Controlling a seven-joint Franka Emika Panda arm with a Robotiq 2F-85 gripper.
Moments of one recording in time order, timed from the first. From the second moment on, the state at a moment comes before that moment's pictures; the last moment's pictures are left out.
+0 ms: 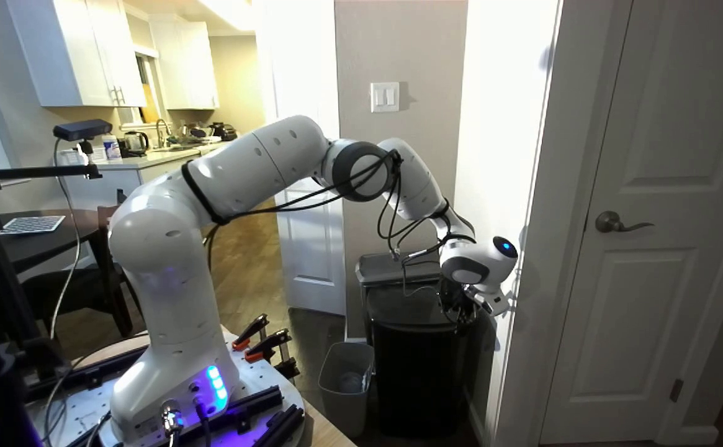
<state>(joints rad) -0.37 1.15 -0.02 -1.34 0.68 2.35 0.15</state>
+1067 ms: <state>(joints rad) -0.54 1.47 0.22 -1.04 0.81 2.35 0.02</state>
